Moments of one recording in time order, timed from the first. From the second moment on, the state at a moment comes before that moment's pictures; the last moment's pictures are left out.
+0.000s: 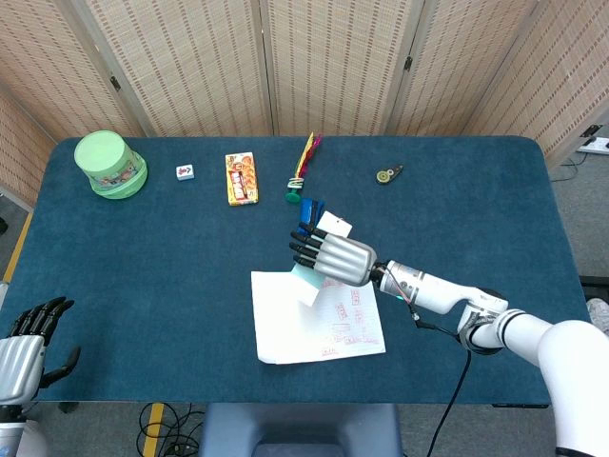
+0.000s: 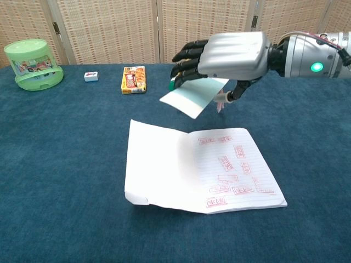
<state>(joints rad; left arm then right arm) -0.05 -1.15 -0.01 -1.63 1.52 1.51 0.04 1.07 -1.47 -0.07 -1.00 -1.91 1.04 -0.01</state>
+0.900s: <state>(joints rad) -0.05 -1.15 -0.01 -1.63 1.52 1.51 0.04 1.06 -1.74 -0.37 -0.40 -2.21 1.42 0.23</state>
